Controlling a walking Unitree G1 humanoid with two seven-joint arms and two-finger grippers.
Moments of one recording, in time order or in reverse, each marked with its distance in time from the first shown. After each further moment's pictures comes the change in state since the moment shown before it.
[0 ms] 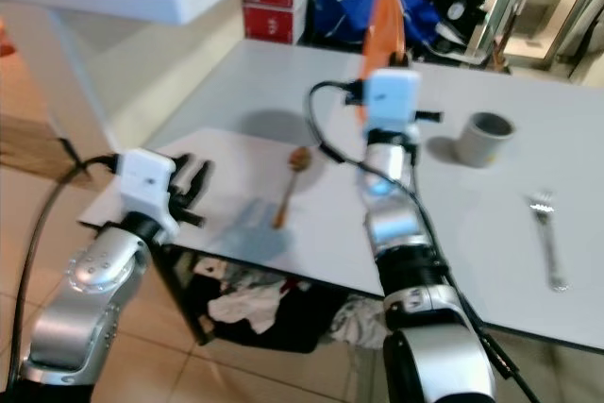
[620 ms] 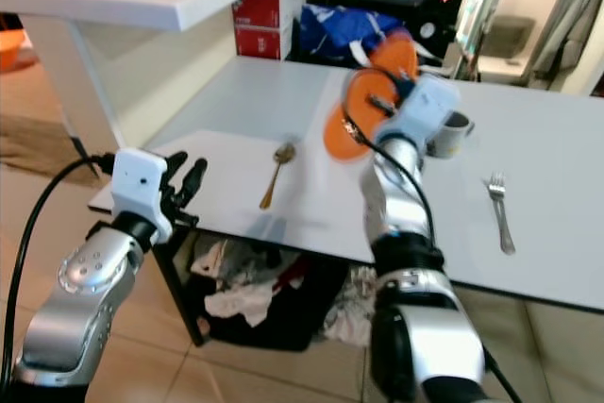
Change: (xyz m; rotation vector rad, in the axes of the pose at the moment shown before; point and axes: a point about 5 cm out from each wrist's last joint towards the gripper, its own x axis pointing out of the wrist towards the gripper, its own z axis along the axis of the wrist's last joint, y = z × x) left arm -0.004 0.006 -0.002 0.009 0.002 0.022; right arm -0.001 -0.028 -0.057 0.371 0.424 -0.215
